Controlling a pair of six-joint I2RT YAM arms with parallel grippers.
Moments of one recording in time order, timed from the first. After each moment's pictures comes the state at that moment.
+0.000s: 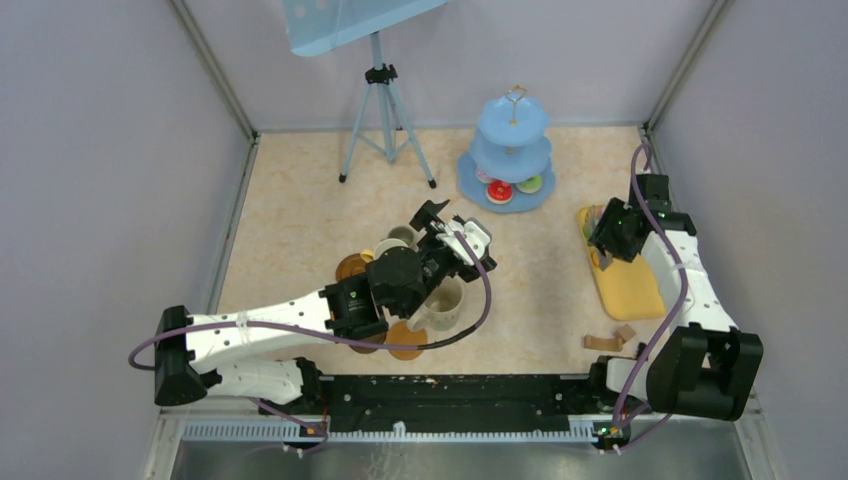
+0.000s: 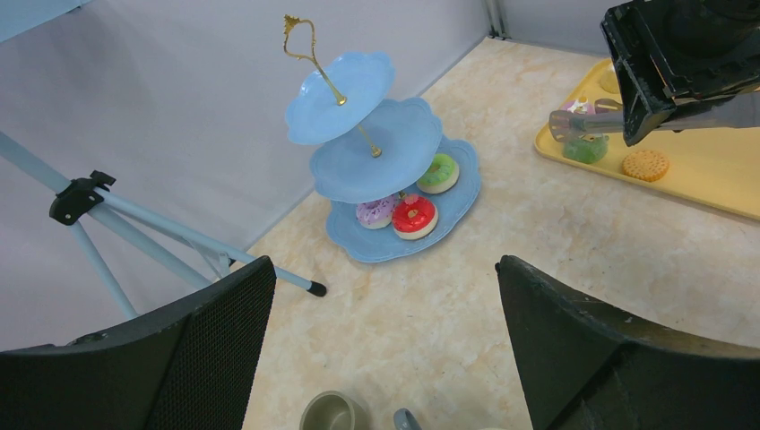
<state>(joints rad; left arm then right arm) -1.26 1.18 1.00 0.21 -0.58 0.39 -0.12 1.24 0.98 -0.74 0.00 0.40</state>
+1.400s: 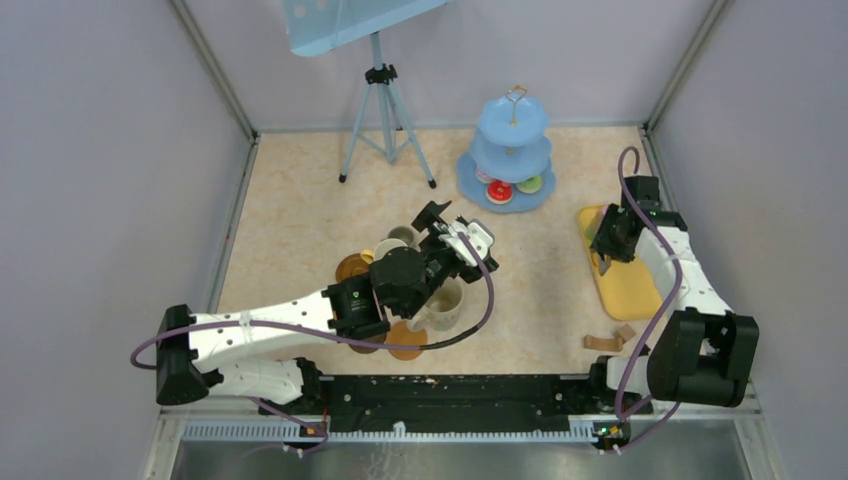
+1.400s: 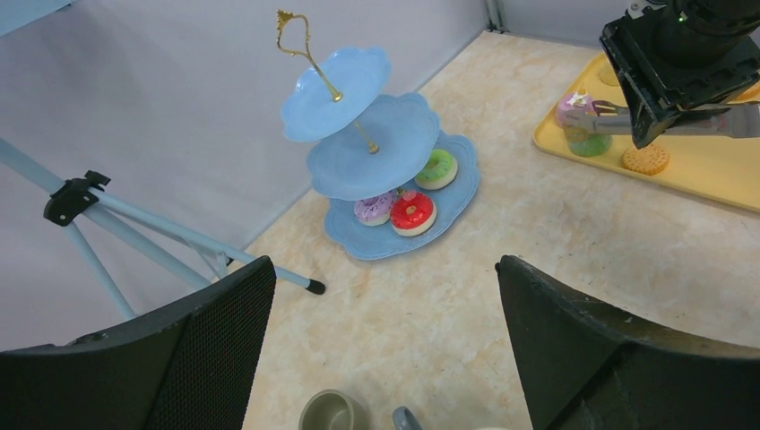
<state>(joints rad) -1.26 1.19 1.00 0.21 -0.58 0.40 -0.10 1.30 0.96 -0.70 0.08 0.34</state>
